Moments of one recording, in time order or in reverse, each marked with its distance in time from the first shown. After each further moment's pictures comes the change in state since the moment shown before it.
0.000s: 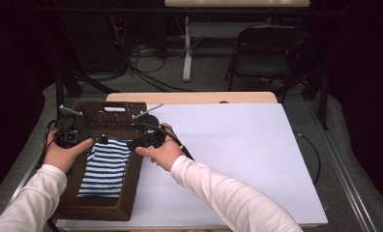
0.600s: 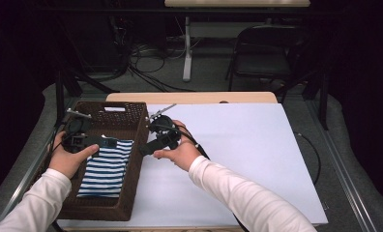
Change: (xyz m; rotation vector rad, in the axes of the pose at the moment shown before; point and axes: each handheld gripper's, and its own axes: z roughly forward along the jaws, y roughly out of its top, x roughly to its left) left arm -0.028 -0.011 -0.002 -0.028 -0.069 0.093; right arm -0.023 -0.014 -0.027 0.037 -0.030 -0.078
